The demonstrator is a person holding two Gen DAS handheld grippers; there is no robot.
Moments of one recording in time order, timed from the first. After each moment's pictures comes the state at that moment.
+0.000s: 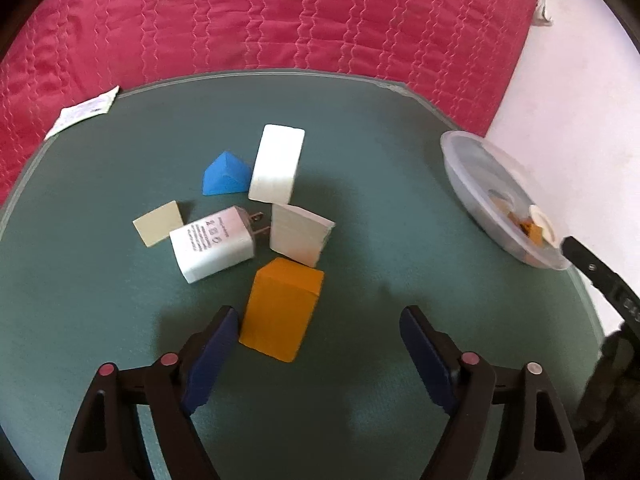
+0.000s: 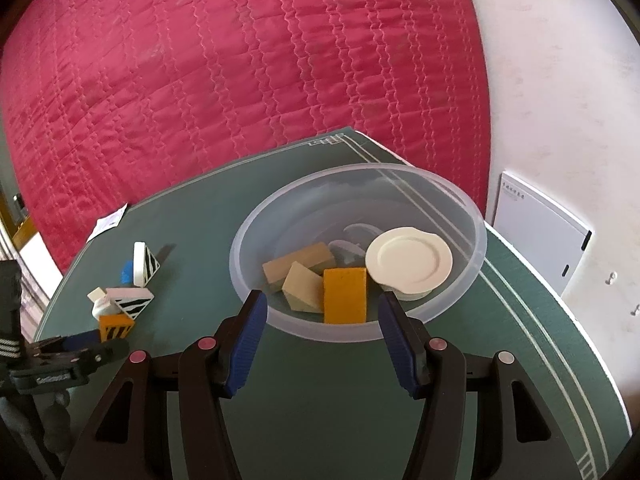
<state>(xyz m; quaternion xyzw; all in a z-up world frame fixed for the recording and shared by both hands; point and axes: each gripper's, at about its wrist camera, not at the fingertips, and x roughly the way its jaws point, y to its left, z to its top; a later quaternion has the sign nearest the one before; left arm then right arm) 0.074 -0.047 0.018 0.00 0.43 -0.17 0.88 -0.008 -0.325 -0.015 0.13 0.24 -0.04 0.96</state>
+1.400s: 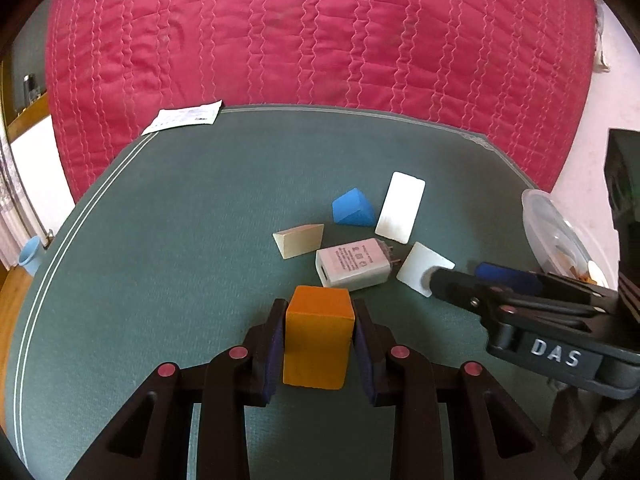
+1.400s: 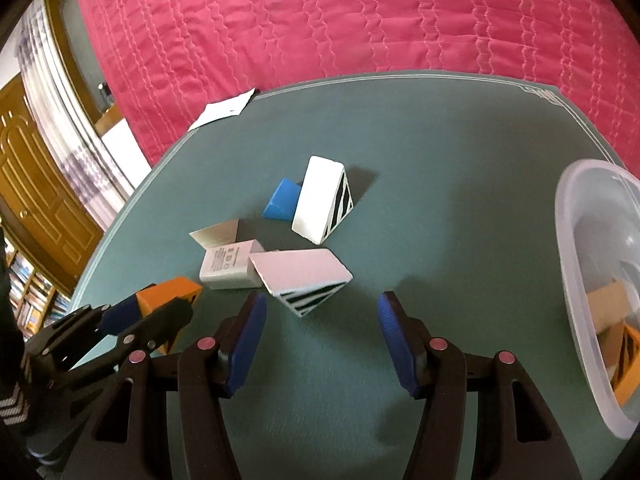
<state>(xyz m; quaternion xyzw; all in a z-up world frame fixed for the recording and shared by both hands) 0.064 0.008 0.029 -0.03 0.38 -0.05 0.92 0.117 -0.152 -0.025 0.03 0.38 0.18 0.91</state>
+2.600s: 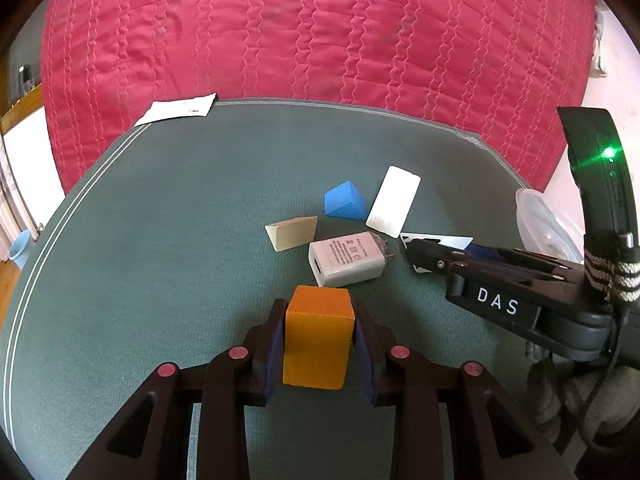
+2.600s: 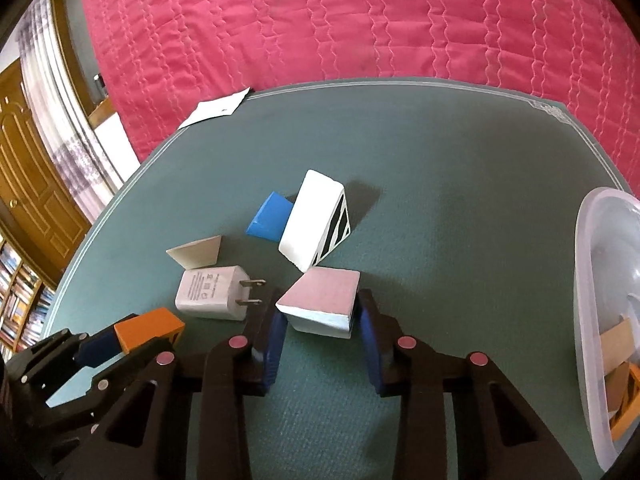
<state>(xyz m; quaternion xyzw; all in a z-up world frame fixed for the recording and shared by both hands) 0.063 0.009 0.026 -0.04 0.39 -0.06 0.92 0.139 -0.139 -0.031 0.01 0.37 0.17 0.91</state>
